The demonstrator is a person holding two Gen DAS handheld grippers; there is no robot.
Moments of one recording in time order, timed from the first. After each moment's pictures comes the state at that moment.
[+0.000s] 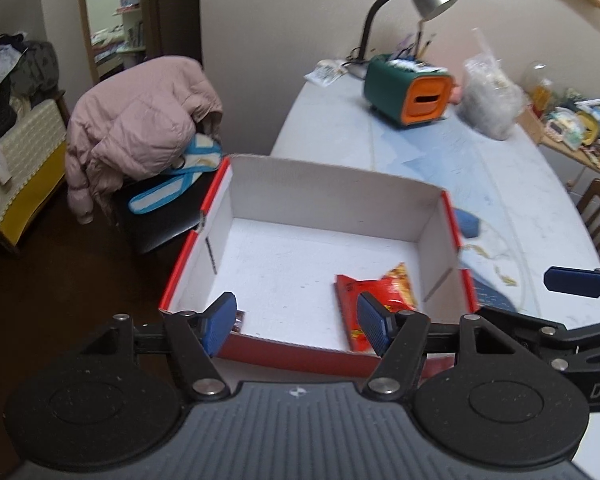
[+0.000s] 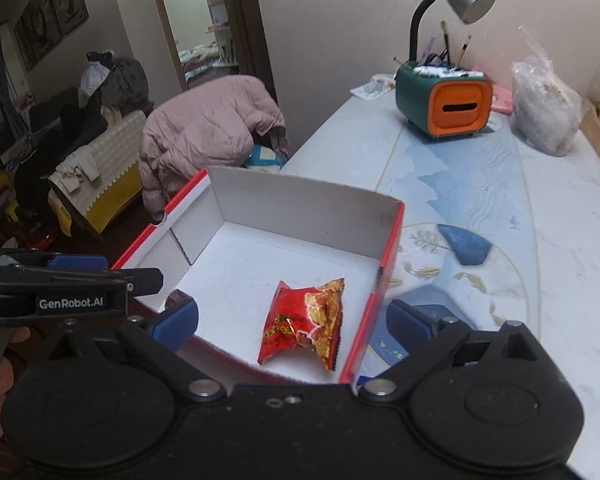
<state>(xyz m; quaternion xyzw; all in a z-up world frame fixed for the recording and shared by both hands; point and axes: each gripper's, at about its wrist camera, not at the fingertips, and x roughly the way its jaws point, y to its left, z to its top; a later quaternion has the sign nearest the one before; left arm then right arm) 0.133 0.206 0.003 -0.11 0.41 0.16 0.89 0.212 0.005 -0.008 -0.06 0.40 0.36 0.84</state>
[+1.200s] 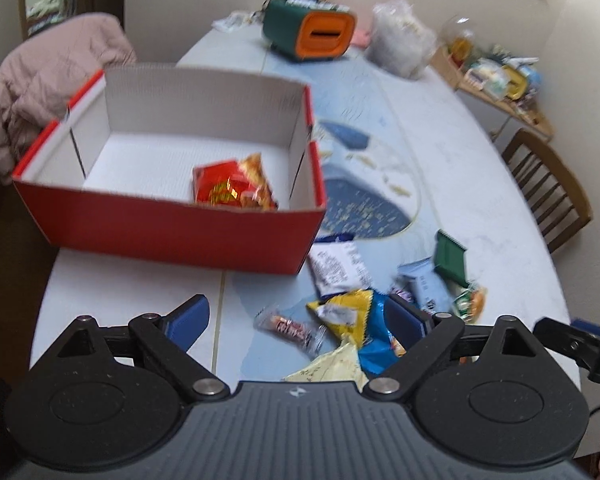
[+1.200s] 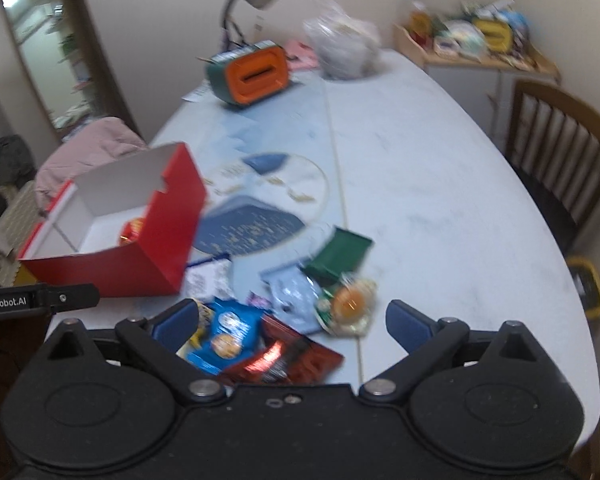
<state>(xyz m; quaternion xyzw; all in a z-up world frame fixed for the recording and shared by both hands) 0.111 0.091 -0.061 -0.15 0.45 0.06 0.88 0.139 -0.202 -0.066 0.05 0.42 0.16 0.89</state>
